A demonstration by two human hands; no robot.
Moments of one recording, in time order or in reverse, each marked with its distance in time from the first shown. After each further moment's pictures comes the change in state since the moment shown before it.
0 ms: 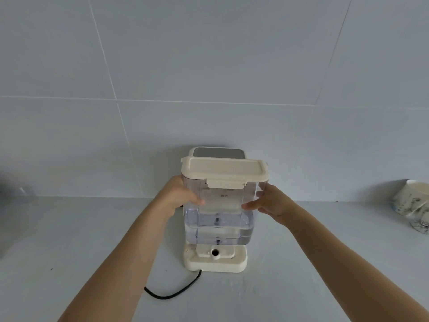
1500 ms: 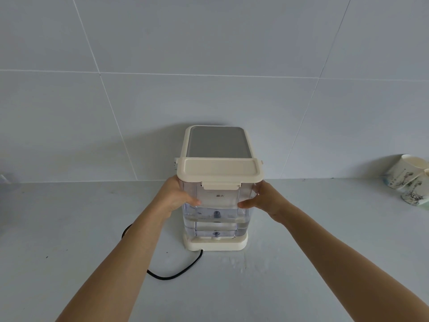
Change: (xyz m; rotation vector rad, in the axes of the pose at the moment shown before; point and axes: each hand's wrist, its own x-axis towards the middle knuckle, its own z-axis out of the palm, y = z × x) left_hand 0.024 -0.058 0.003 -0.018 -0.061 0.014; right_hand 0.011 0.046 0.022 -0.106 0.071 0.034
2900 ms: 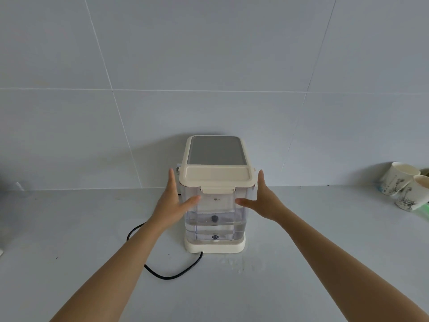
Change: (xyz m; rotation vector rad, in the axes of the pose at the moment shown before) left_hand -0.026 -0.026 0.001 0.279 0.130 0.268; right_hand -0.018 0.002 -0.003 -0.407 0.128 -0.141
